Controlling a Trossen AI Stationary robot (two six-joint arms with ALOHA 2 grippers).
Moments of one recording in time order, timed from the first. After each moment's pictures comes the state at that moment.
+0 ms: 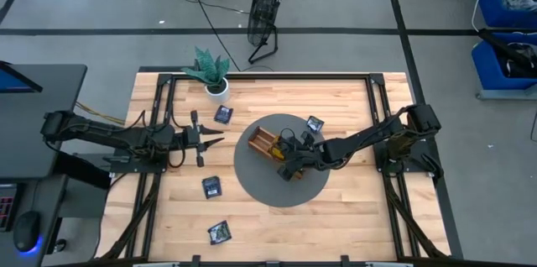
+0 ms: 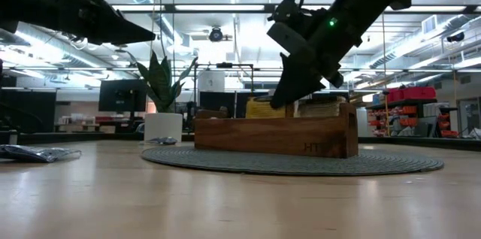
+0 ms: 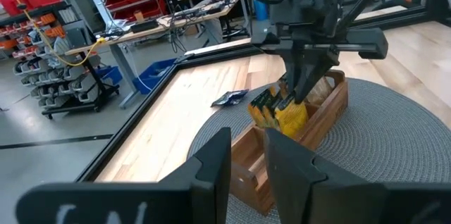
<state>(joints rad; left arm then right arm) -0.10 0.65 0.19 0.34 -0.34 0.22 0.21 1.73 0.97 -0.17 0.49 0.64</state>
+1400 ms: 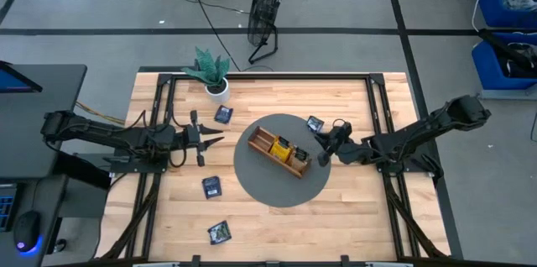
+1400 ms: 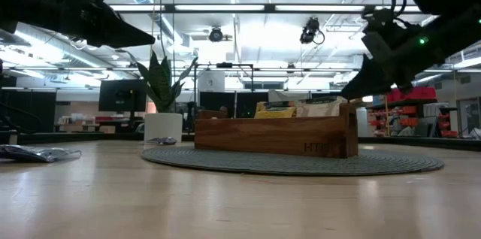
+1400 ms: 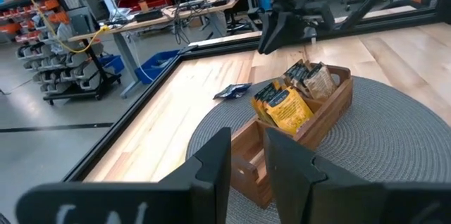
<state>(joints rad) -0.10 0.65 0.19 0.32 -0.37 0.17 0.25 1.16 0.31 0.18 0.76 0.62</state>
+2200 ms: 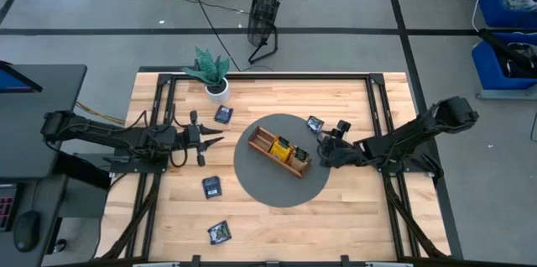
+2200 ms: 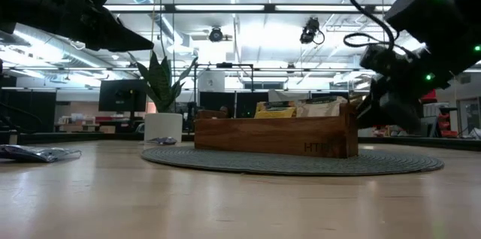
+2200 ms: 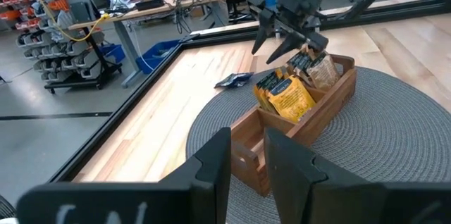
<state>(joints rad) -0.10 0.65 0.19 0.28 -0.38 0.14 0.23 1.34 0.31 0.12 0.82 0.13</state>
